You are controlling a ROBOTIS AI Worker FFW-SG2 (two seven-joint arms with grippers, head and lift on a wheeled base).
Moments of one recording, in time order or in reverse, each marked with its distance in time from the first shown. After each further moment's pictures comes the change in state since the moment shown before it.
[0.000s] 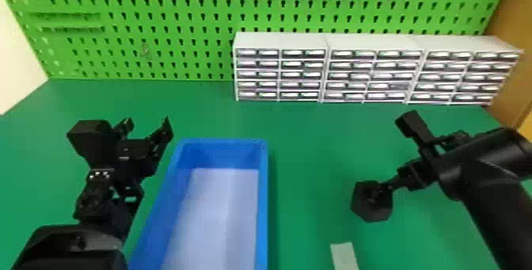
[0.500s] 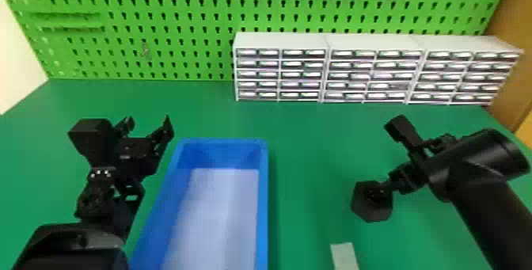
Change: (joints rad) left arm -0.006 0.000 -0.002 0.005 0.000 -0.005 0.000; right arm -0.022 0.010 0.041 0.068 -0.014 -0.020 -0.024
